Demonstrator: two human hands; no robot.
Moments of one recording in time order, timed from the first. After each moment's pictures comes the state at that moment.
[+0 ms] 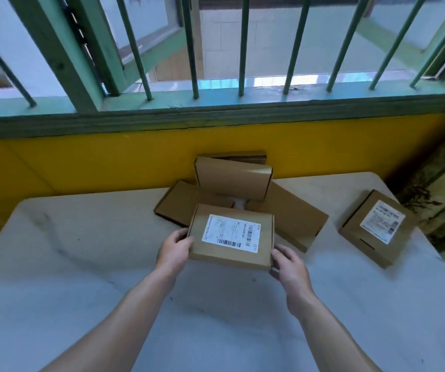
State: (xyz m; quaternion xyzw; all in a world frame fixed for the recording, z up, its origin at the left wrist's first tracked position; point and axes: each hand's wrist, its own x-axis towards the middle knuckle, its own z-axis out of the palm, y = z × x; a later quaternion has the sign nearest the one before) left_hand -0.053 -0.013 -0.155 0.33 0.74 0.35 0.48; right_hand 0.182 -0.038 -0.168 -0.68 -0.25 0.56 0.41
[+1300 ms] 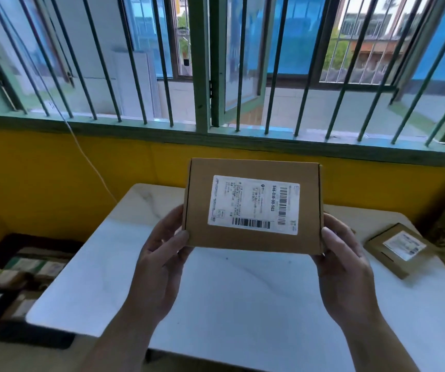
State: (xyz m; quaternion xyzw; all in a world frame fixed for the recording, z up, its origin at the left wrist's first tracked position) left_hand -0.105 -0.327 0.005 0.39 0.36 0.70 0.47; right_hand 0.150 -0.260 0.011 -0.30 -0.45 0.59 0.60
